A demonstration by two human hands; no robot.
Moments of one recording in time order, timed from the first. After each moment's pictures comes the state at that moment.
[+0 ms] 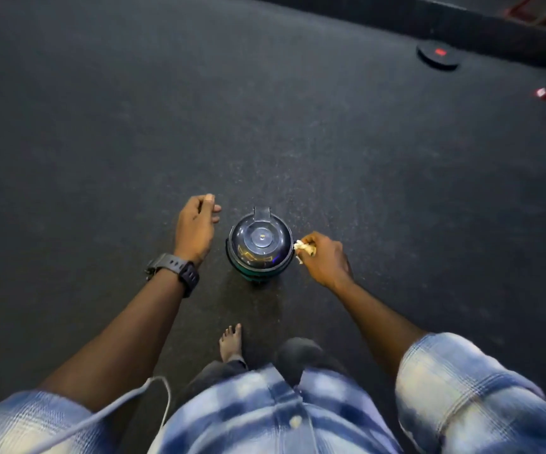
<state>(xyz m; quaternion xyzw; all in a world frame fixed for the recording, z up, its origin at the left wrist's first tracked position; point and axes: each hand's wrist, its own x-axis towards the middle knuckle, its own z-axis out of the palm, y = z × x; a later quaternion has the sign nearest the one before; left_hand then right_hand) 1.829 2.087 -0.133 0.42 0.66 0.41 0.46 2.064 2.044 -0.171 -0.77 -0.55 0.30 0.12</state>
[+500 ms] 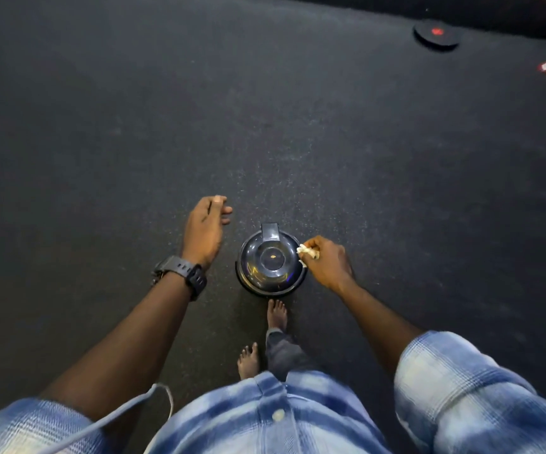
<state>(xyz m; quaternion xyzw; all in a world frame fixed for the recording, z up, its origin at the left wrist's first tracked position) 1.811 2.190 -0.126 0.46 0.64 0.38 0.49 2.041 2.140 -0.197 -0.78 -0.51 0.32 0.14</state>
